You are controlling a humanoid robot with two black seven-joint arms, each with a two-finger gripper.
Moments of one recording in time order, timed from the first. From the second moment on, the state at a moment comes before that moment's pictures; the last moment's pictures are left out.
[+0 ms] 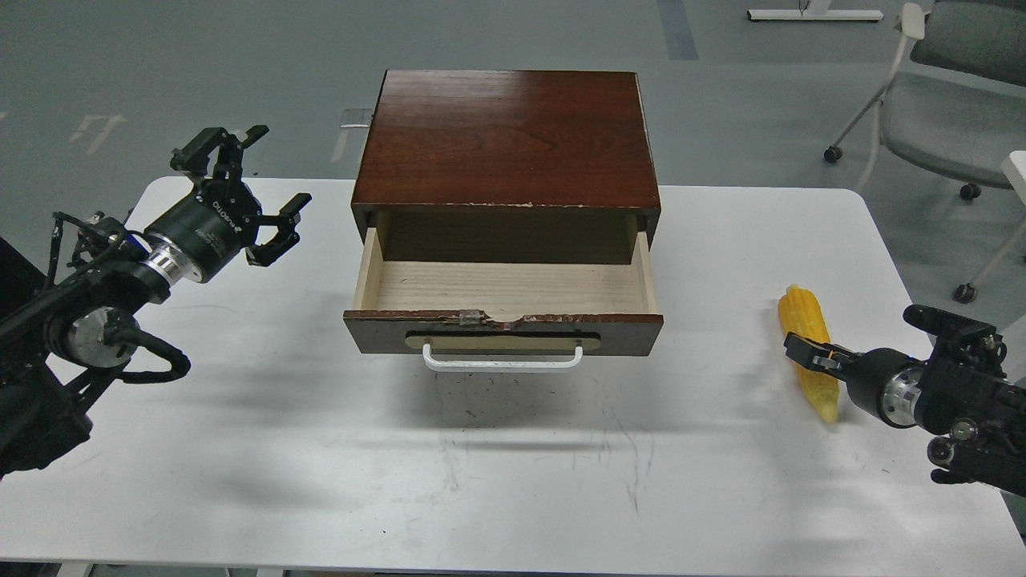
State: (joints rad) left arm -0.66 0.54 -0.68 -0.83 0.12 -0.49 -0.29; right arm 0.77 -0.78 -0.12 1.15 -1.05 -0.22 0.00
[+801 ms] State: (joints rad) left arm -0.66 0.54 -0.68 -0.83 0.12 -0.49 -0.29; right arm 1.31 -0.86 -0.12 1.31 -1.69 -0.21 0.37
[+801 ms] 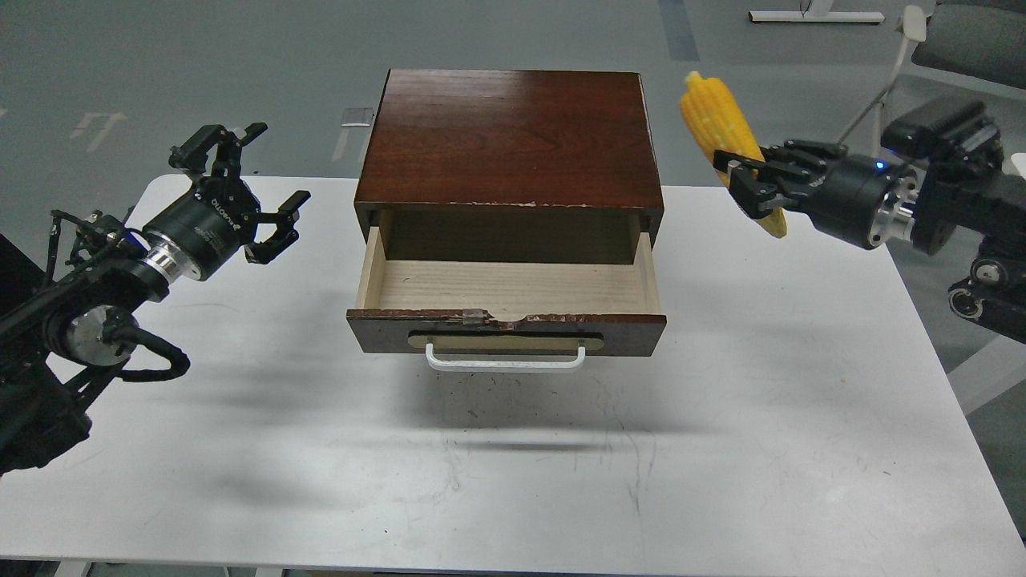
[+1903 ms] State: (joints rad) left arm -0.66 0.56 -0.69 -0.83 0.12 -0.49 -0.29; right arm 1.37 -0.41 -0.18 1.15 -2.10 -0.25 0.49
